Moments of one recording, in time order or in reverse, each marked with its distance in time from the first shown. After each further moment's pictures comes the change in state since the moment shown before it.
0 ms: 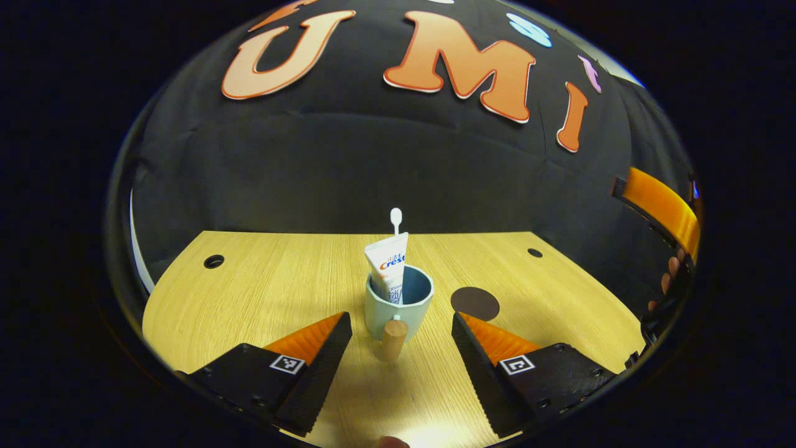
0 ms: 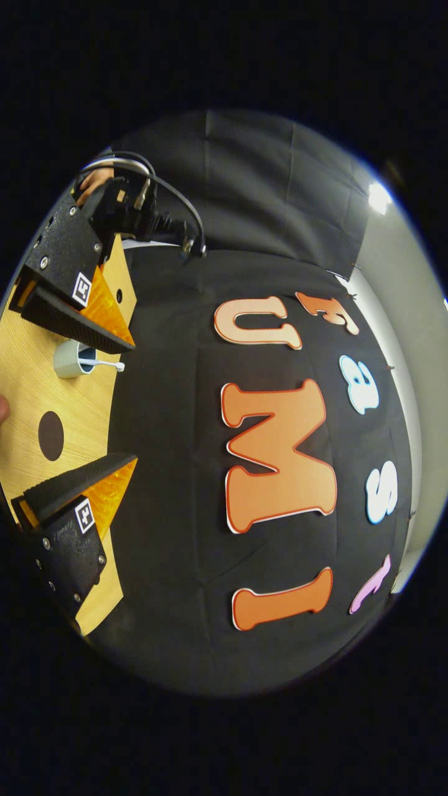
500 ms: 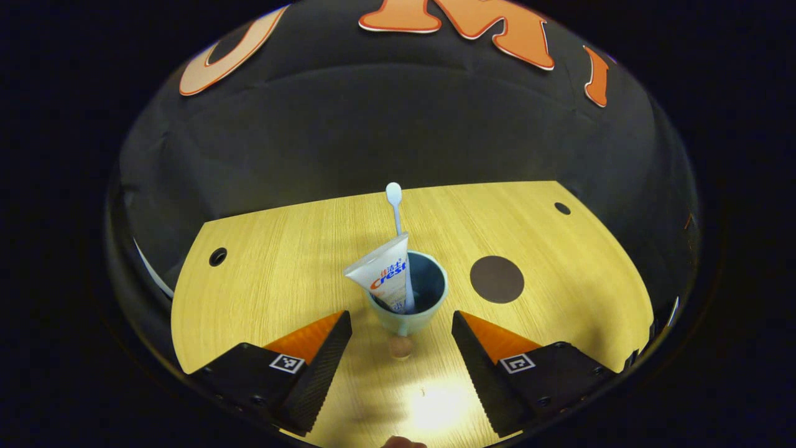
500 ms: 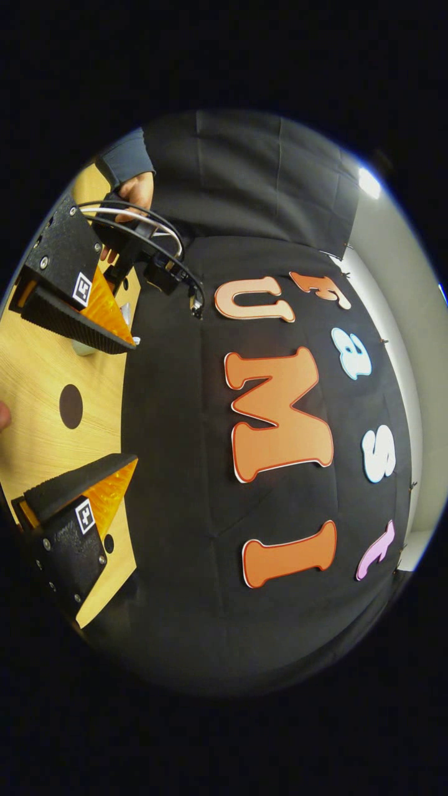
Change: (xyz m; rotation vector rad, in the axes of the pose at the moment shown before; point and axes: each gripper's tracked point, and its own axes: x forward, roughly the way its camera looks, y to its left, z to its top) left arm 0.038 -0.006 -0.001 0.074 0.302 0.095; right arm -0.064 -0.058 -0.006 -0.001 0.008 -0.101
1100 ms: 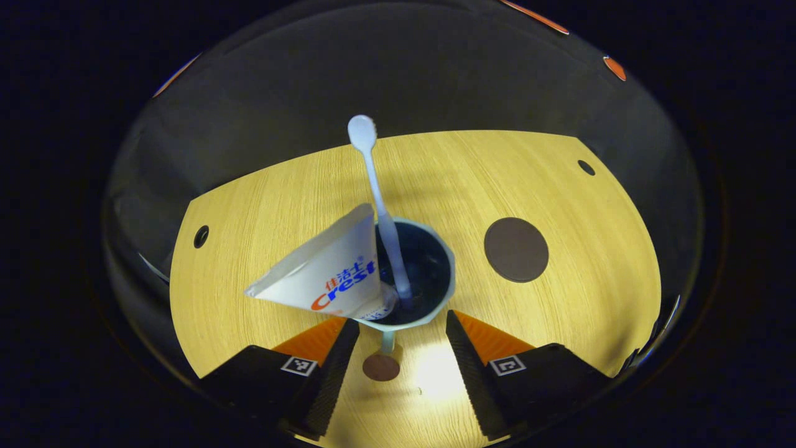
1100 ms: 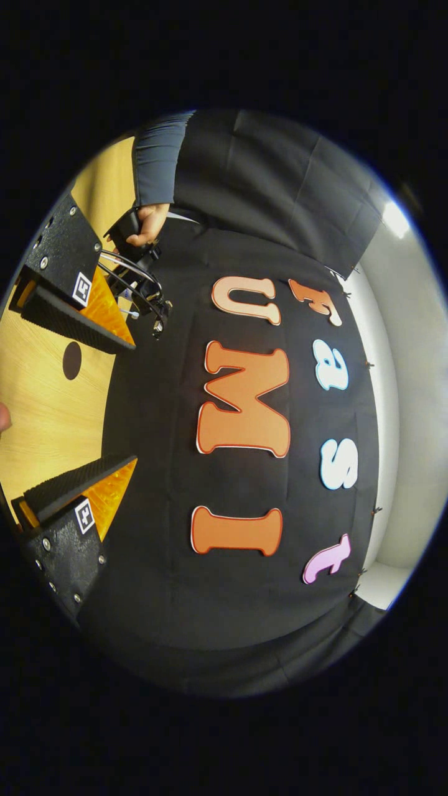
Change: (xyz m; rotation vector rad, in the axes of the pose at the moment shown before) left arm 0.029 0.004 -0.011 0.003 0.266 0.037; right arm -0.066 -0.035 0.052 -0.195 -0.092 -0.073
